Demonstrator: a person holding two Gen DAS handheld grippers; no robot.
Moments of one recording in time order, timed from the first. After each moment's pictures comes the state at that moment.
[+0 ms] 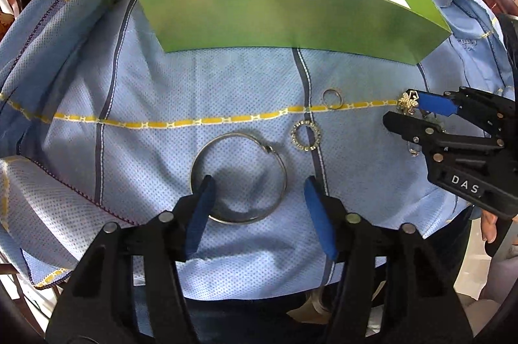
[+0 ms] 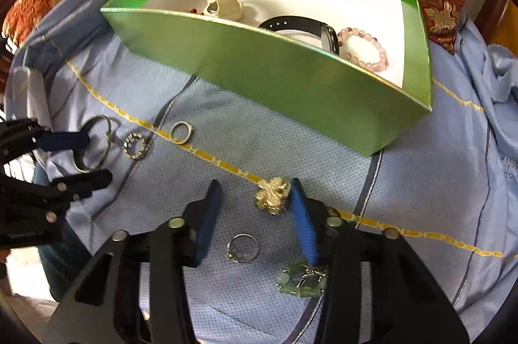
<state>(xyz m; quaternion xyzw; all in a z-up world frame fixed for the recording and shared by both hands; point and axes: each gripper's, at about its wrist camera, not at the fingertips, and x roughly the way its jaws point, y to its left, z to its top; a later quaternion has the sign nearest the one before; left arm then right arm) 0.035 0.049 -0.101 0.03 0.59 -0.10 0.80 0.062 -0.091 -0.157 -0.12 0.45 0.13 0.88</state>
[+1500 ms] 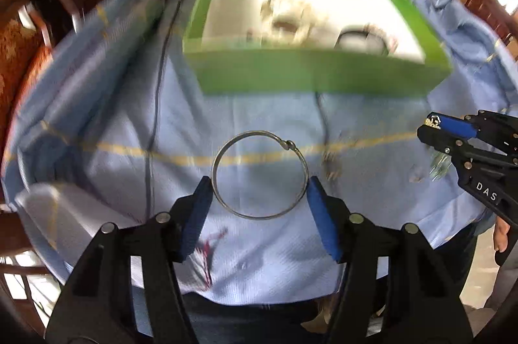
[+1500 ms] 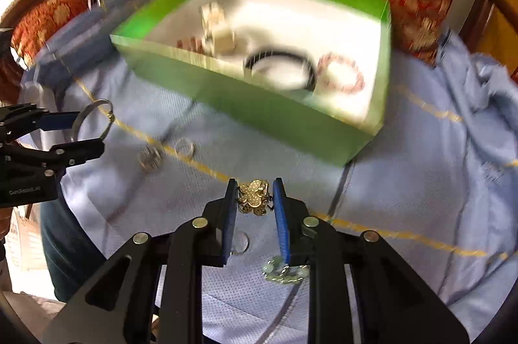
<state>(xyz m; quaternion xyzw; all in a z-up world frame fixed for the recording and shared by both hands) 0.035 0.074 -0.049 0.04 0.54 -0.07 0.84 0.043 -0.115 -0.113 -0.10 0.41 0.14 0.90</state>
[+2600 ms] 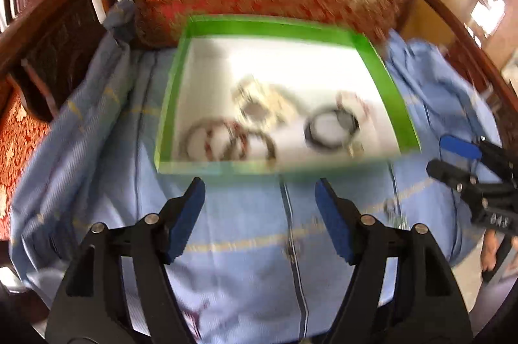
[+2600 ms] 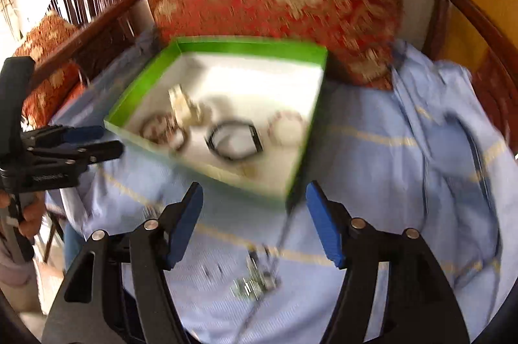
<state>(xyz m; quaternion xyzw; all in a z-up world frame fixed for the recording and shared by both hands) 0.080 0.044 -0.030 0.02 0.51 -0.13 0.85 0.043 -0.176 -0.066 -0.03 0.38 0.12 0.92</state>
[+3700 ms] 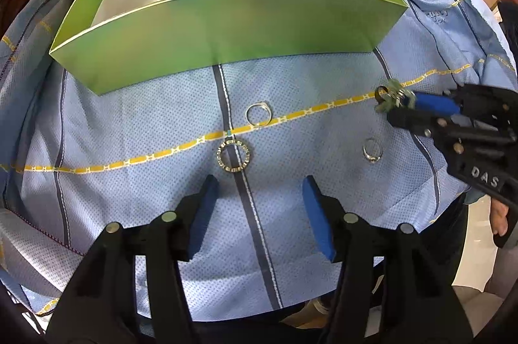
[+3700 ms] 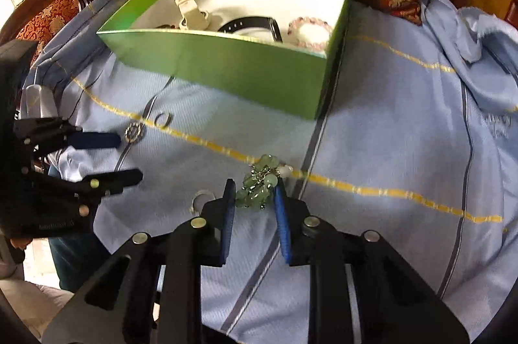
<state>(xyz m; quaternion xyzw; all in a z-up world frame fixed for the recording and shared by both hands) 0.042 -0.007 -0.105 0.08 0.58 -0.17 0.80 0.040 -0.149 -0.137 -0.06 0.45 0.14 0.88</state>
